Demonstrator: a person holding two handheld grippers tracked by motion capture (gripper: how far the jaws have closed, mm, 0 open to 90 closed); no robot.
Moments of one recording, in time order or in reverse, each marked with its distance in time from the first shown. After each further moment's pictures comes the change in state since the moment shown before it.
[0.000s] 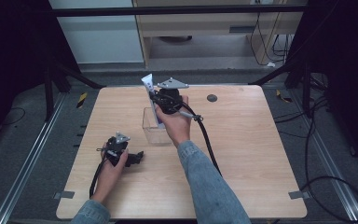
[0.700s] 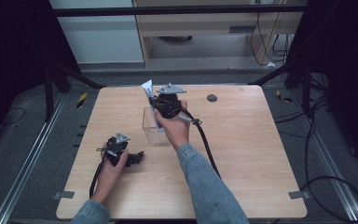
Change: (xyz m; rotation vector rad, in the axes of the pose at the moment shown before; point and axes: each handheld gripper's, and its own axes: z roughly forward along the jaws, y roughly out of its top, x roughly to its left) left arm 0.000 0.000 0.000 0.001 0.000 -0.002; right arm 0.000 -0.019 0.010 0.036 0.001 0.001
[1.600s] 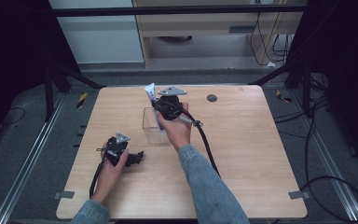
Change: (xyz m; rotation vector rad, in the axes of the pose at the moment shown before) left arm 0.000 0.000 0.000 0.002 -0.001 0.002; right arm -0.005 -0.009 0.003 0.039 -0.019 0.005
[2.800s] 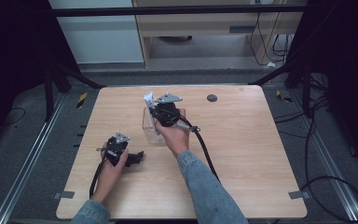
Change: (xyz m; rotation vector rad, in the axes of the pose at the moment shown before) left arm 0.000 0.000 0.000 0.000 0.000 0.000; right arm 0.012 -0.018 0.004 0.046 0.010 -0.033
